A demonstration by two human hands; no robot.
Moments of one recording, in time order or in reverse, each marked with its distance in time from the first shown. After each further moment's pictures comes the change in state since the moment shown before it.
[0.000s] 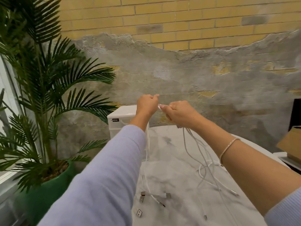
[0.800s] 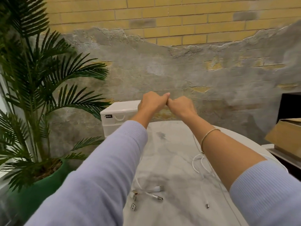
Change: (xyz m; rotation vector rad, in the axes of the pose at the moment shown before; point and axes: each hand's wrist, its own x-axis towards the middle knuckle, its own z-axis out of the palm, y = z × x) left_hand -0.013 0.022 0.020 0.160 -0.147 -0.066; right_hand 0.010 0.018 0.003 0.072 0.216 0.476
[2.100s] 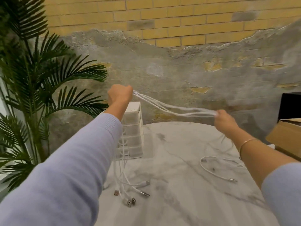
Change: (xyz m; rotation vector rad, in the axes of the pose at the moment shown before) left_hand 0.012 -0.028 -0.059 -0.250 0.400 -0.206; right_hand 0.031 0.141 -0.044 -0.113 0.097 0.211
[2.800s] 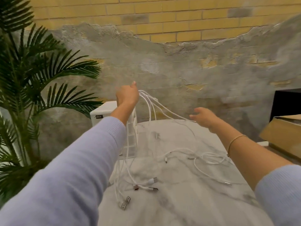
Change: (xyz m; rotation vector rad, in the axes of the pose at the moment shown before) left_hand -0.002 -0.002 0.046 0.097 -0.089 0.070; right_hand 0.007 -0.029 0.020 0.081 -0.280 -0.086
